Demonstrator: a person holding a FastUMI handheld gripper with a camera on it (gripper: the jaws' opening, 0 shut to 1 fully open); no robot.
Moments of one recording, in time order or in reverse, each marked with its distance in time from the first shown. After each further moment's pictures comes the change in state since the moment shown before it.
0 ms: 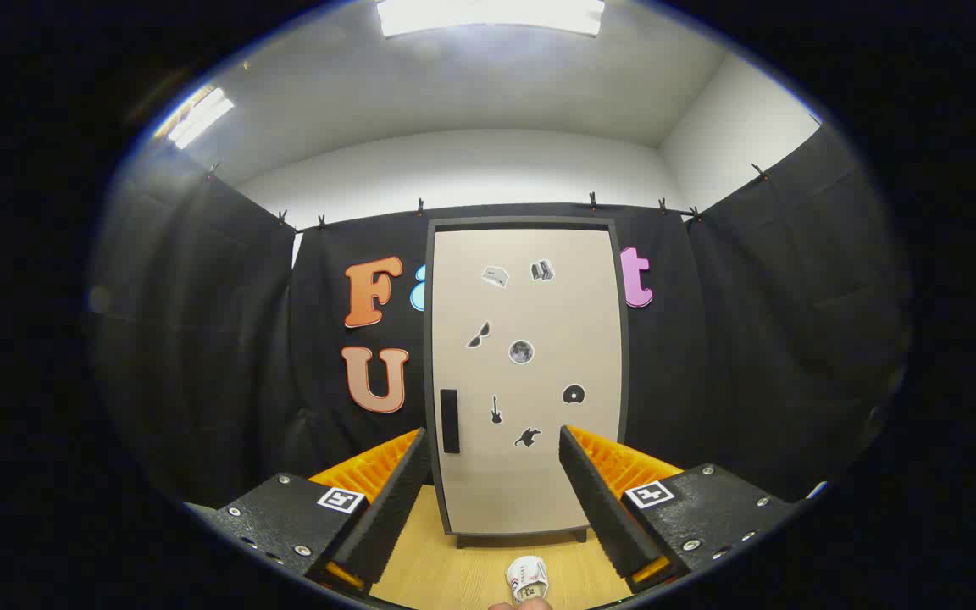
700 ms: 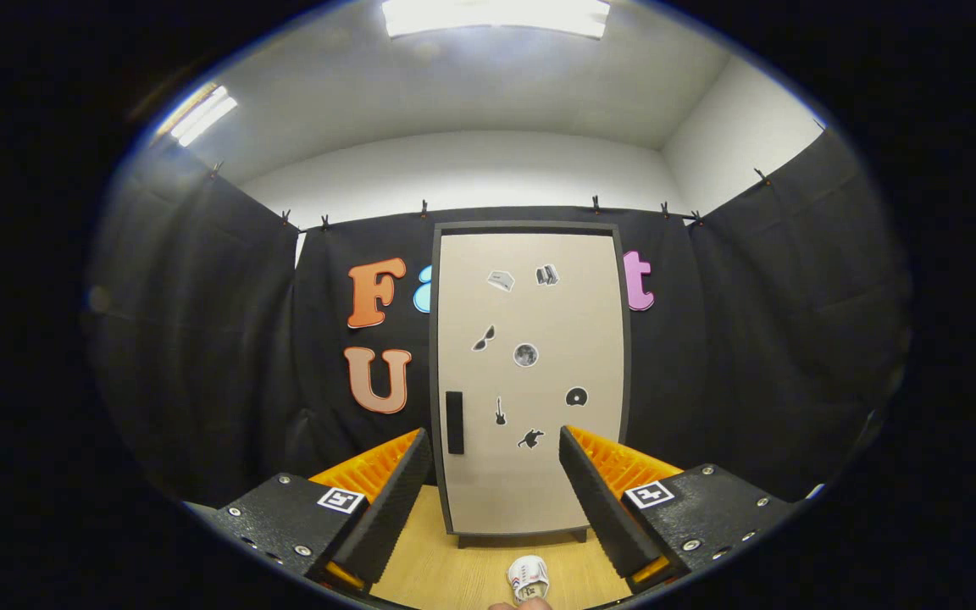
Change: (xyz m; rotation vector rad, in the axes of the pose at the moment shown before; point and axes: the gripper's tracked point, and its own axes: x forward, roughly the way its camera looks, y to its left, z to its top) arm 0.000 0.010 0.003 -0.011 0.000 0.000
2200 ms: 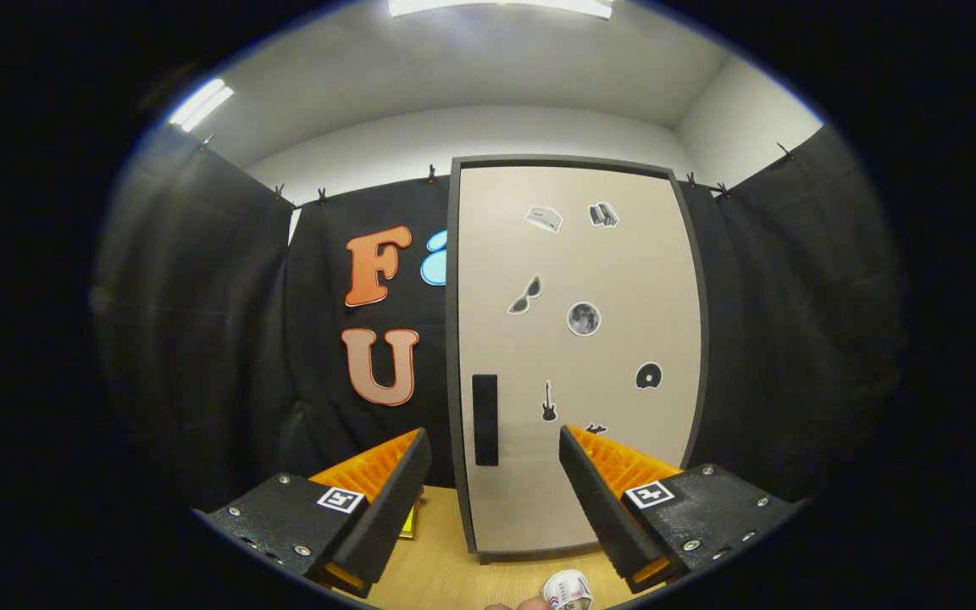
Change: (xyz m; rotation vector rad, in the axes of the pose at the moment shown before) arm 0.154 0.061 -0.066 0.019 0.060 0.023
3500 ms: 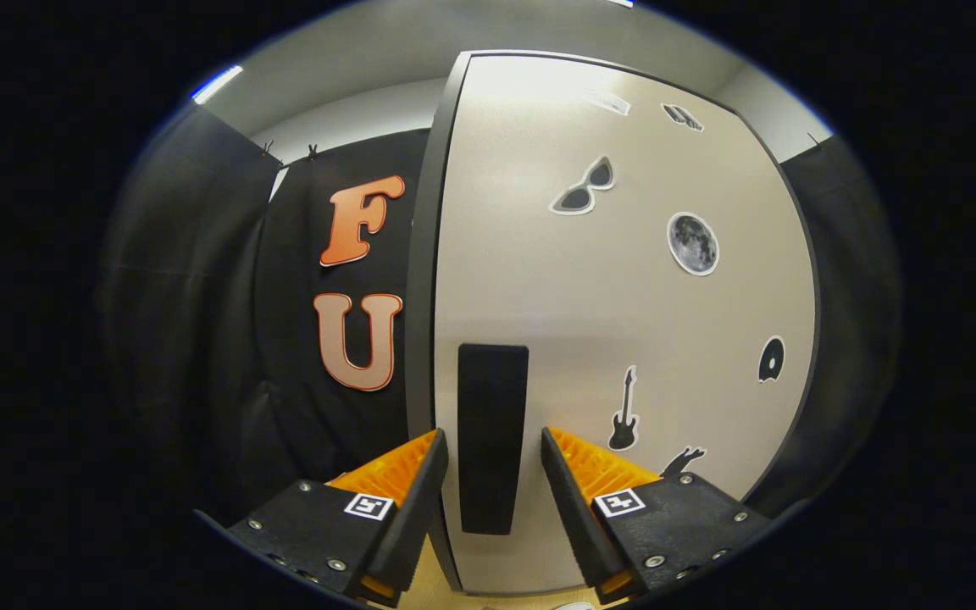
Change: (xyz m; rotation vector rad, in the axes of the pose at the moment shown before) arm 0.173 0.011 -0.063 -0.055 0.055 -0.003
